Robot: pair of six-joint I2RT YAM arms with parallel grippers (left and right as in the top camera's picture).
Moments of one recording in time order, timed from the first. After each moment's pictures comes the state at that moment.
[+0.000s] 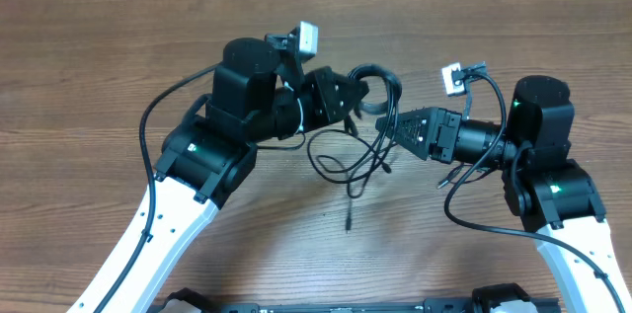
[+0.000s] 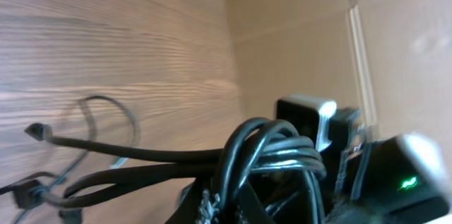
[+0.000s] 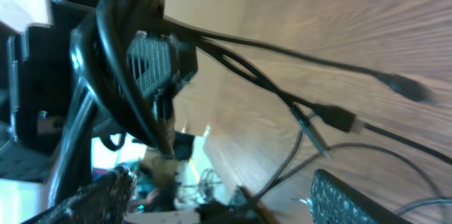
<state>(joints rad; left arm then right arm) -0.51 1.30 1.28 -0.40 0.55 -0.95 0.14 1.05 0.94 -0.36 -1.05 0.68</state>
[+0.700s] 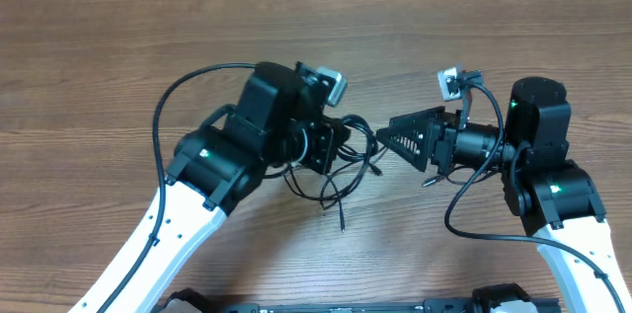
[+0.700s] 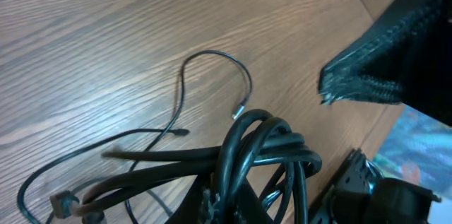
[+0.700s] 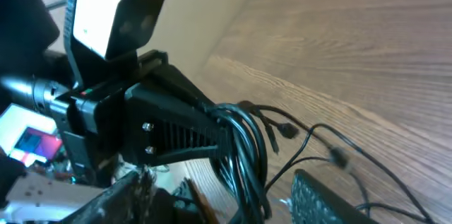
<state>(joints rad) -0.58 1.30 1.28 -0.75 0.38 -0.28 0.14 1.05 0.94 -0.42 -1.04 0.33</state>
